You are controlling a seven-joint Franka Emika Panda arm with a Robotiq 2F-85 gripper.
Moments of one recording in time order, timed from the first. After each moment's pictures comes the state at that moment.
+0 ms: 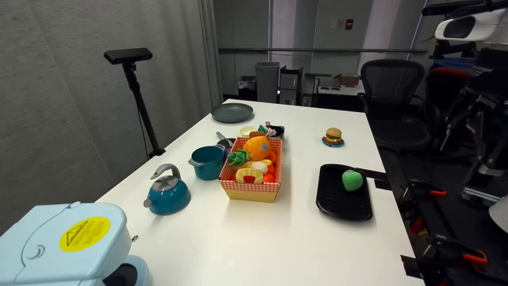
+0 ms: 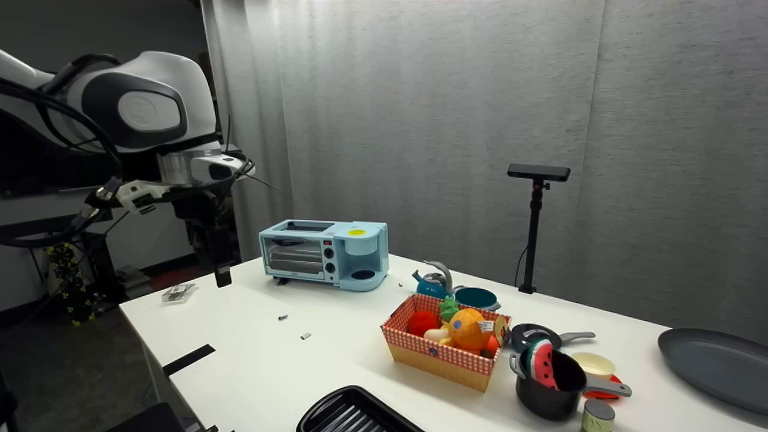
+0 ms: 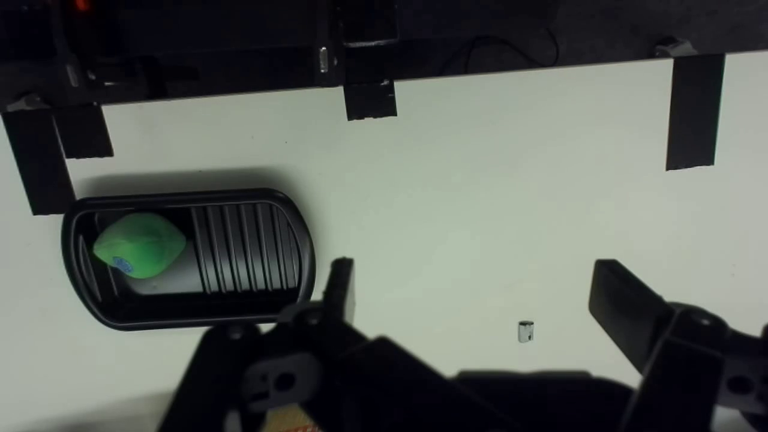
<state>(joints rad) 0.20 -0.68 0.31 -2.78 0.23 2.14 0.38</state>
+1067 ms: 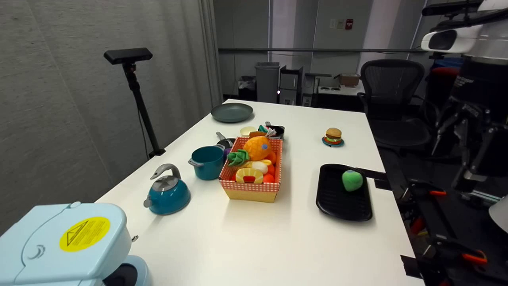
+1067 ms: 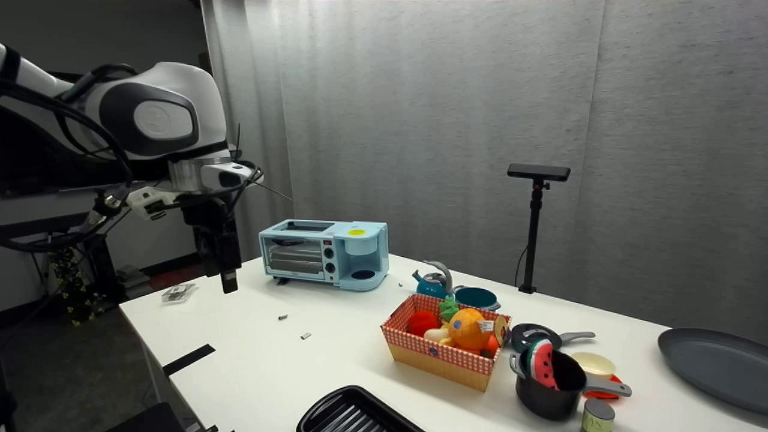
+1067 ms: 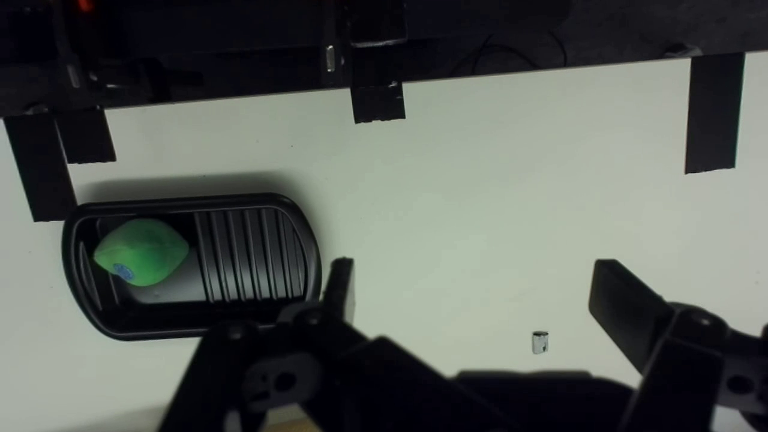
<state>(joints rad) 0.19 -0.61 0.30 -2.77 0.21 2.17 0.38</state>
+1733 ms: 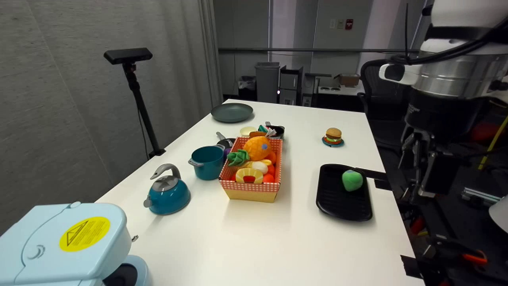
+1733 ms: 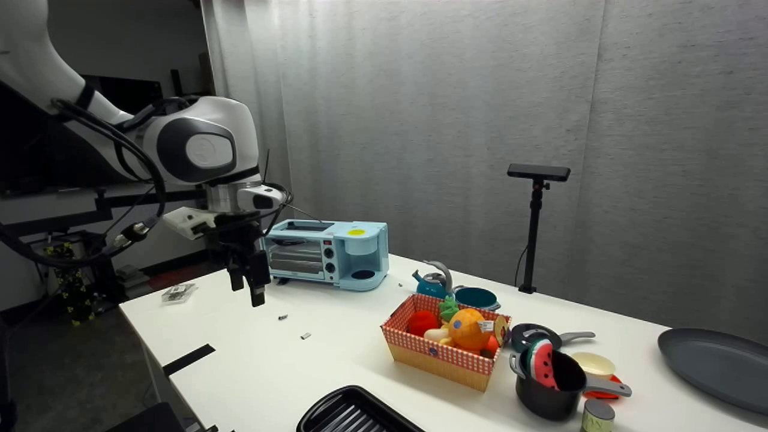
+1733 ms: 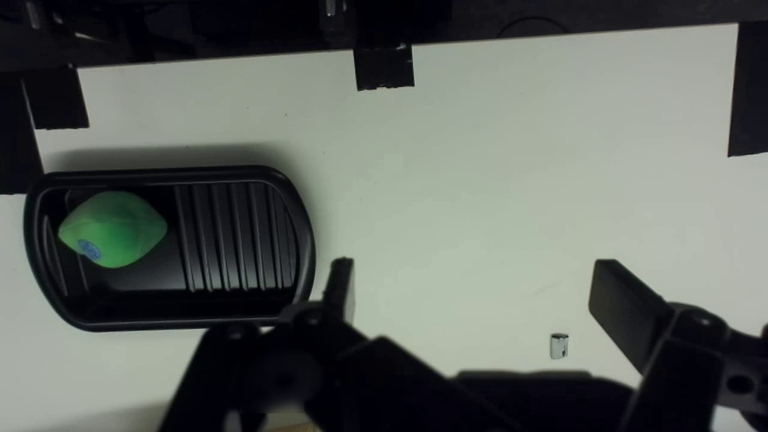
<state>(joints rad) 0.16 -0.38 0.27 -2.71 0.14 2.31 0.36</state>
